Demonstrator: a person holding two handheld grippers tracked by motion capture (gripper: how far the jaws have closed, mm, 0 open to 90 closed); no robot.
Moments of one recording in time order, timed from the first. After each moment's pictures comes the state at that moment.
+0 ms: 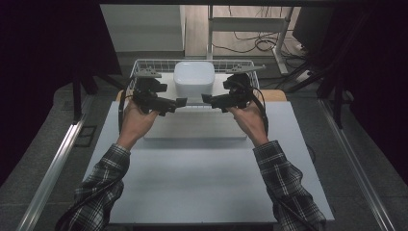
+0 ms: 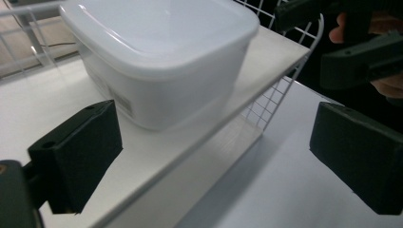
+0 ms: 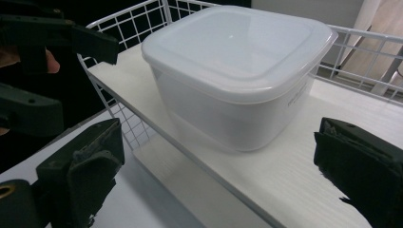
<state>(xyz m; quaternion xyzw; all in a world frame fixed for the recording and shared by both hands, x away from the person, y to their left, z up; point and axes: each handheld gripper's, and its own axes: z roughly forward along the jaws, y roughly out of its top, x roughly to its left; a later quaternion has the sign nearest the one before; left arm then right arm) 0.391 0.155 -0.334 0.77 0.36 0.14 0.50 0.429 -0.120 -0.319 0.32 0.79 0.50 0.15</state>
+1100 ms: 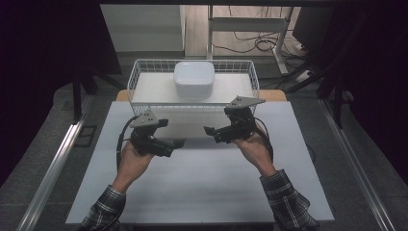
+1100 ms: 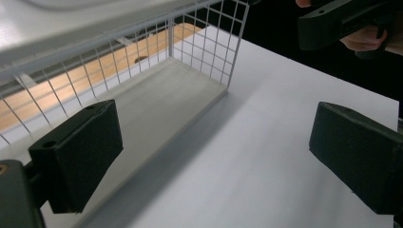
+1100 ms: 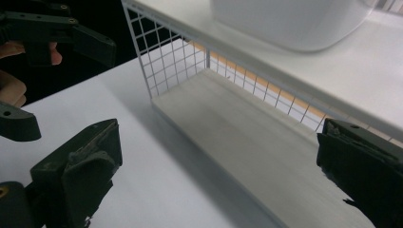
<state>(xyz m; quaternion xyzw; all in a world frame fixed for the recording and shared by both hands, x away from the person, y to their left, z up) 0.320 0.153 -0.408 0.78 0.32 0.14 0.52 0.372 -0.133 -0.368 0.28 0.82 0.47 0.15</state>
